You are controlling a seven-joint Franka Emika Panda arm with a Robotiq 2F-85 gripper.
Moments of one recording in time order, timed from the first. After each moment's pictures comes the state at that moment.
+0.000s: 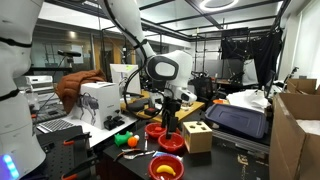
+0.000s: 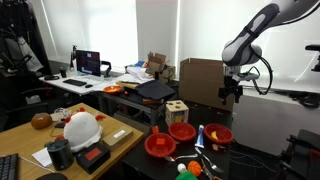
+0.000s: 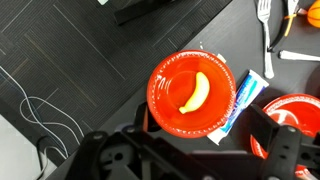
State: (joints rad) arm -0.19 0.42 -0.14 -2.15 0.10 2.37 0.00
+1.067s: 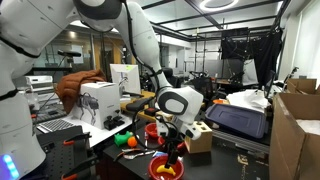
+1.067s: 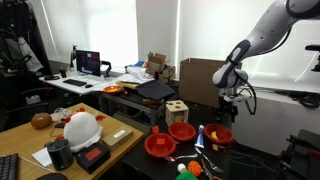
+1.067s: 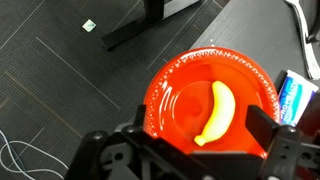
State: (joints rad) arm -0.25 0.80 -0.10 -1.91 0.21 2.36 0.00
